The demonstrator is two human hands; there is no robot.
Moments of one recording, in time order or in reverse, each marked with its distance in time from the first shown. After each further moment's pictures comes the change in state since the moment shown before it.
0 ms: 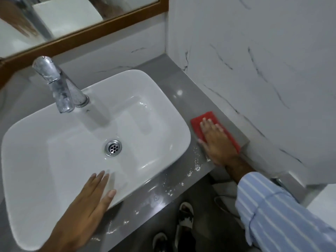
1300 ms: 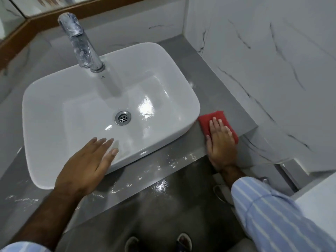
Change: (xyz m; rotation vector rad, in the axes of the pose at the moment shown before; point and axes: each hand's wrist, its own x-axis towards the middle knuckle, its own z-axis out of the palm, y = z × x) left_hand -0.008 -0.024 0.011 0.293 0.217 0.026; right_hand -0.073 -0.041 0.034 0.160 0.272 0.111
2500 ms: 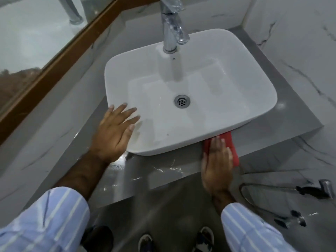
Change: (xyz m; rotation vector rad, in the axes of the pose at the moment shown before) left_hand -0.006 -0.154 -0.019 0.022 0.419 0.365; right_hand -0.115 -0.224 0.051 0.005 0.078 0.000
